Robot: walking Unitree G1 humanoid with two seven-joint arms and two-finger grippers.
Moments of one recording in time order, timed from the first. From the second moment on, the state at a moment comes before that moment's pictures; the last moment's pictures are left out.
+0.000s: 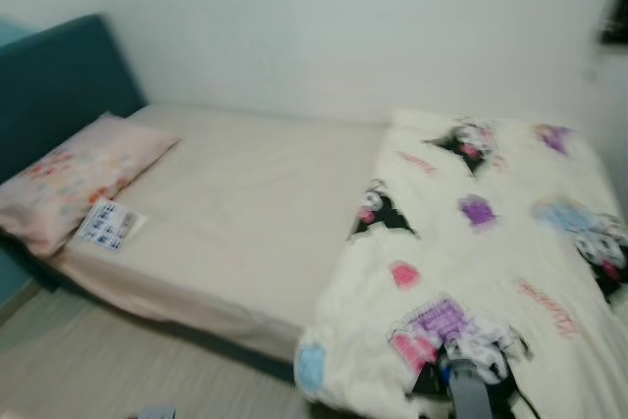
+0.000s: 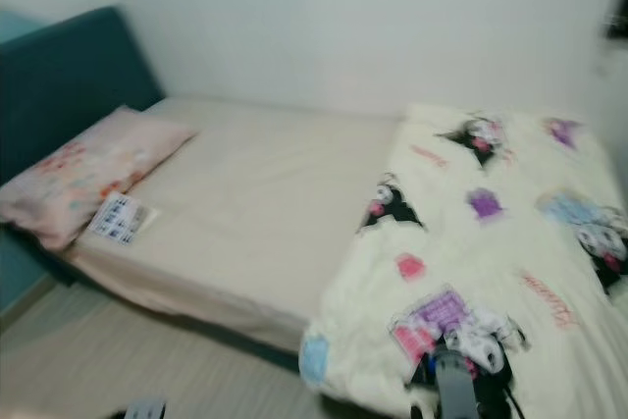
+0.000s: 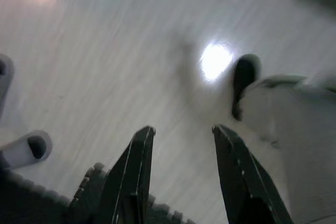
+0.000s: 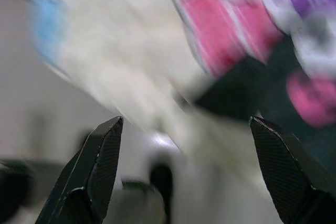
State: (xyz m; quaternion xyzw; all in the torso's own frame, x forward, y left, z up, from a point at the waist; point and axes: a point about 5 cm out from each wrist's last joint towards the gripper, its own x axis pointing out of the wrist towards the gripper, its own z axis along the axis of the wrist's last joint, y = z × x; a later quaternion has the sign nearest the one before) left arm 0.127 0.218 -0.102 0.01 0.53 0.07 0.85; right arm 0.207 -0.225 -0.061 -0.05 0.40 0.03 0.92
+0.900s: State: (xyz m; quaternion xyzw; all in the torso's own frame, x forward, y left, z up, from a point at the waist) left arm 0.143 0.196 -0.100 0.05 0.51 0.03 0.86; right arm 0.201 -0.221 -0.068 -0.03 0.44 0.00 0.90
